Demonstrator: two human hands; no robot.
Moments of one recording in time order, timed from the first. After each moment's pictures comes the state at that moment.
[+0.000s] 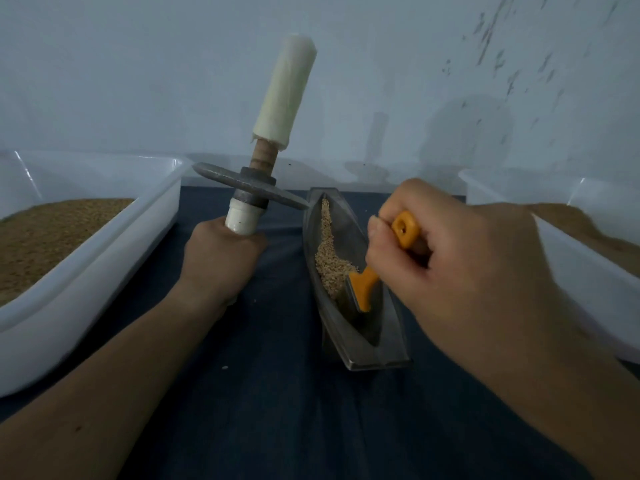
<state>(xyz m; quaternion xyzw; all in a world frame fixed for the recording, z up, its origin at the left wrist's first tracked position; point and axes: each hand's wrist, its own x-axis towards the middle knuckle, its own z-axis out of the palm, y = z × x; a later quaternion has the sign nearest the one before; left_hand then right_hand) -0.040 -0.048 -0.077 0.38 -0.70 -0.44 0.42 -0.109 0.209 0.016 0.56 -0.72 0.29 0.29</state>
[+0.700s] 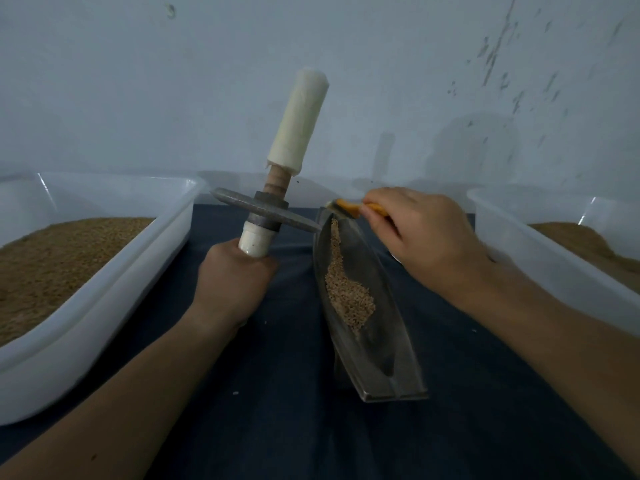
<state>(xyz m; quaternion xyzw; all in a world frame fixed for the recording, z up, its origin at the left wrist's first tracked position) -0.042 -0.051 -0.078 0.38 -0.70 -0.45 0.41 -0.215 0.131 -0.001 0.61 -0.69 0.22 0.32</state>
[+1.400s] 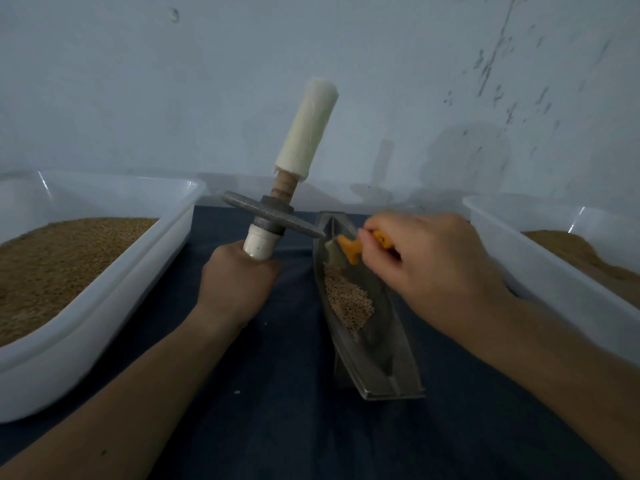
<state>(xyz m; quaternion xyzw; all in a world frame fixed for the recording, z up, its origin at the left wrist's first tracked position) -0.041 -0.045 -0.074 0.39 -0.71 -0.43 0.40 -0.163 0.161 0.009 0.62 -0.68 0.24 0.31</state>
